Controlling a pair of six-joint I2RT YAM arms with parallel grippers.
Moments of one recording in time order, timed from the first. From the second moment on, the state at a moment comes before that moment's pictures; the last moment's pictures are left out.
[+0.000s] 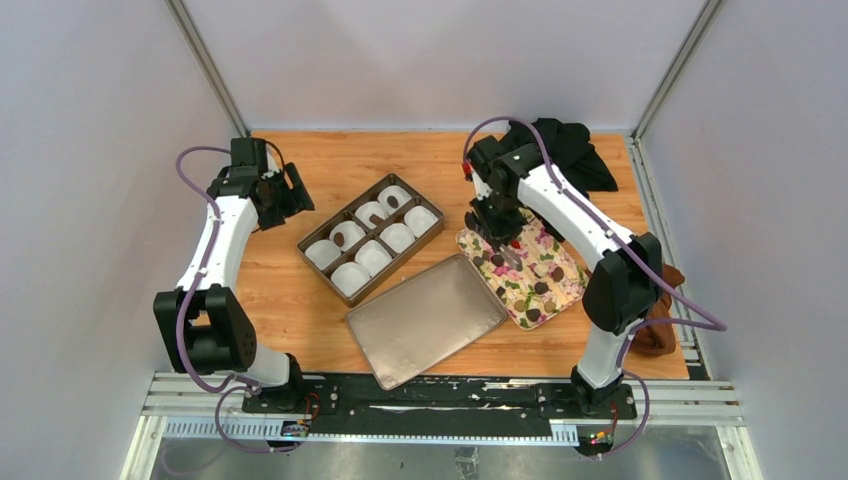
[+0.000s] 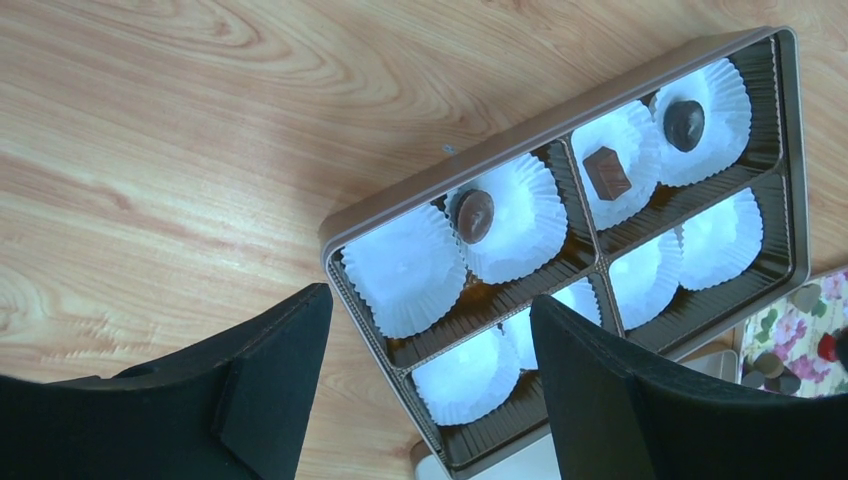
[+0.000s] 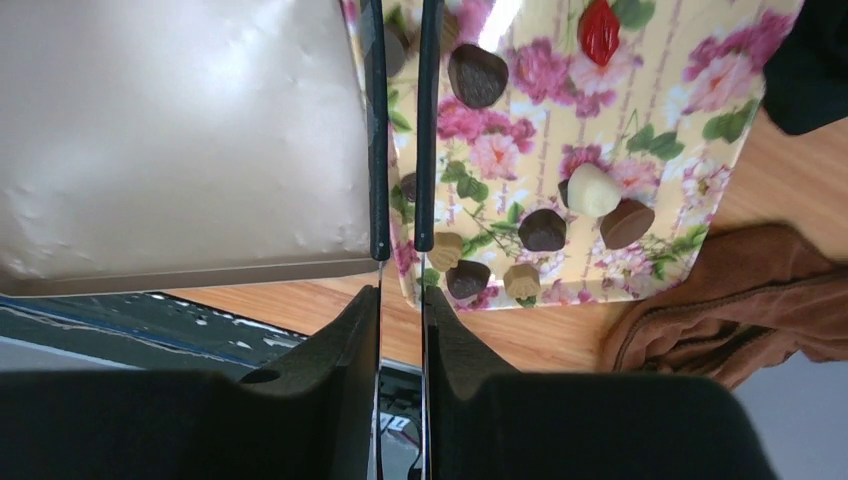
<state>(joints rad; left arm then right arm) 0.10 1.45 1.26 -0.74 0.08 -0.39 0.55 1.79 1.68 -1.28 0.01 0.09</state>
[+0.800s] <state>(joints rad) 0.24 1.32 1.21 -0.76 0.04 -0.54 0.96 2.26 2.41 -1.10 -0.15 0.06</state>
